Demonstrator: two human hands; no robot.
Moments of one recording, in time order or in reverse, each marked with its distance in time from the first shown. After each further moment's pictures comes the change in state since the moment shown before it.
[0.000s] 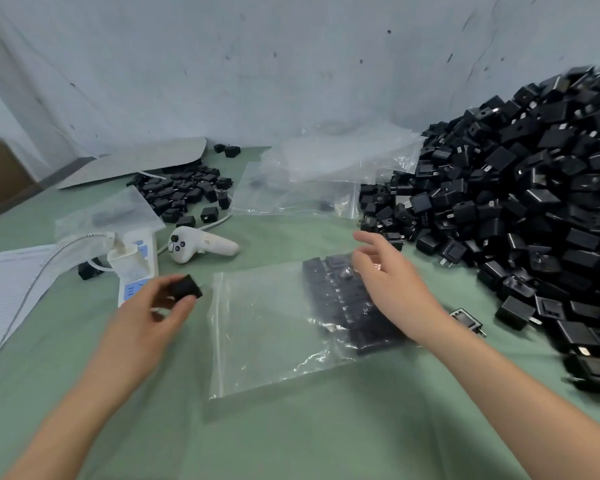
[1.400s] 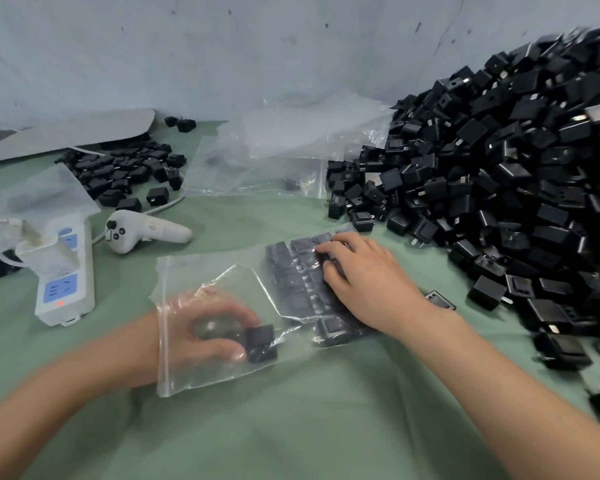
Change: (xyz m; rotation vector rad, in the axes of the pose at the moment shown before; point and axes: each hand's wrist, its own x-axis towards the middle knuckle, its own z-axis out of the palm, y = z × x) left_hand 0.032 0.001 0.067 0.002 -0.753 0.531; right_hand 0.013 0.038 -0.001 -0.745 -0.123 -0.175
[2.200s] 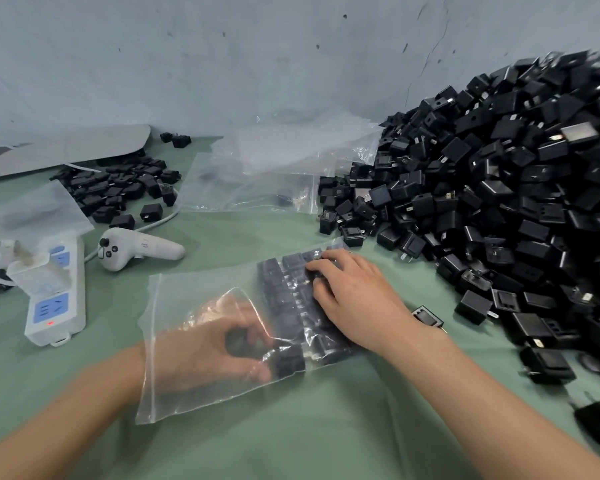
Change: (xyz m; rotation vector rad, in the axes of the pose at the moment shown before) left_hand 0.030 0.029 0.013 0.051 -0.144 -0.145; right_hand -0.003 -0.003 -0.002 -0.027 -0.003 -0.007
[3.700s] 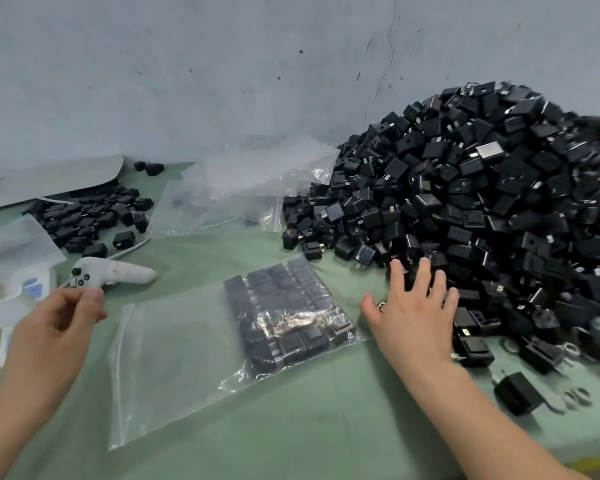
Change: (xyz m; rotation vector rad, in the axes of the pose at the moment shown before) left_hand -0.038 -0.160 -0.034 -0.167 1.176 -0.304; right_hand -0.067 0.067 -0.012 -0.296 0.202 0.629
